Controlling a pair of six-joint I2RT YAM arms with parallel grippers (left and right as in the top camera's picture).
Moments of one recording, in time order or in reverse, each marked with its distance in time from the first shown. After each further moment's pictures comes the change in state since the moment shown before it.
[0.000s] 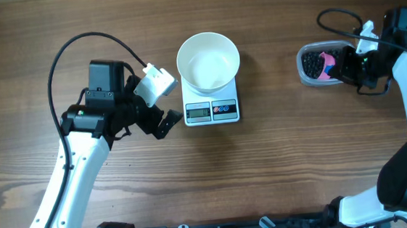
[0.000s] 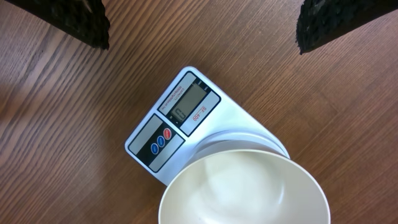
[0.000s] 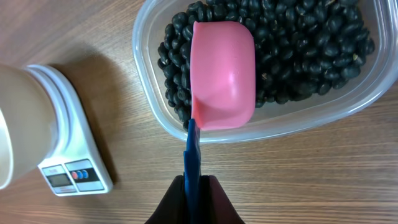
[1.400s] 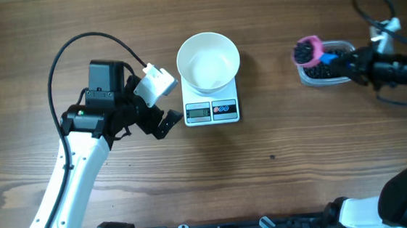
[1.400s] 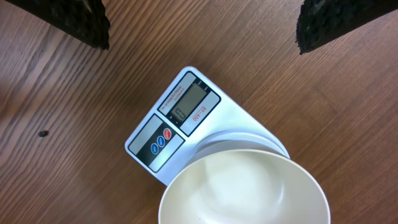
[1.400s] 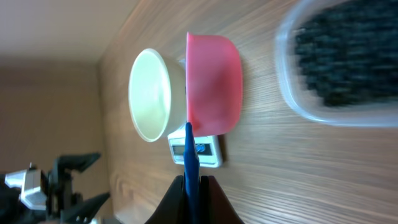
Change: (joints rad) left arm 0.000 0.000 0.000 0.000 0.000 0.000; right arm -0.114 -0.105 -0.003 -0.066 -0.508 -0.062
